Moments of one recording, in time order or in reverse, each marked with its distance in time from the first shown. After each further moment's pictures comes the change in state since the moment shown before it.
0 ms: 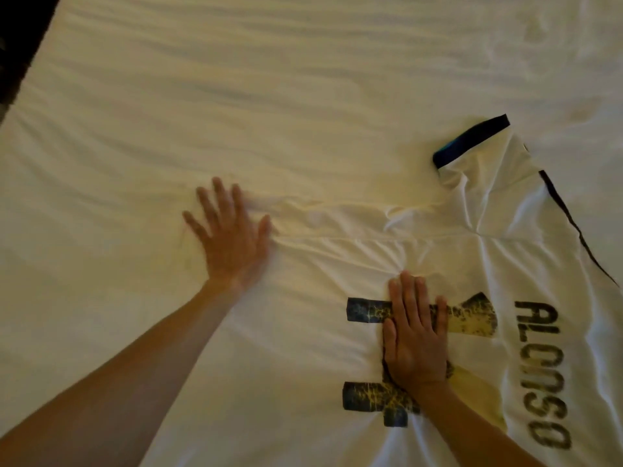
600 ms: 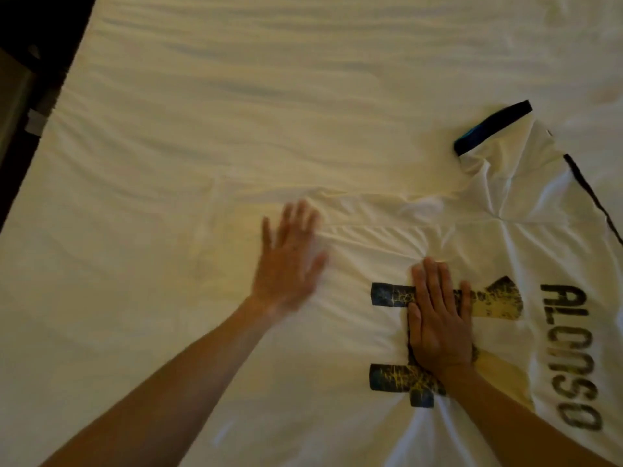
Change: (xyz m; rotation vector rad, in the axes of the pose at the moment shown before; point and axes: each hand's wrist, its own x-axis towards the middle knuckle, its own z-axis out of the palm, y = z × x) left_hand -0.049 0.004 -0.002 -0.100 -0.039 0.462; right_hand 0.000 -0.004 -0.001 -0.012 0.043 -0.008
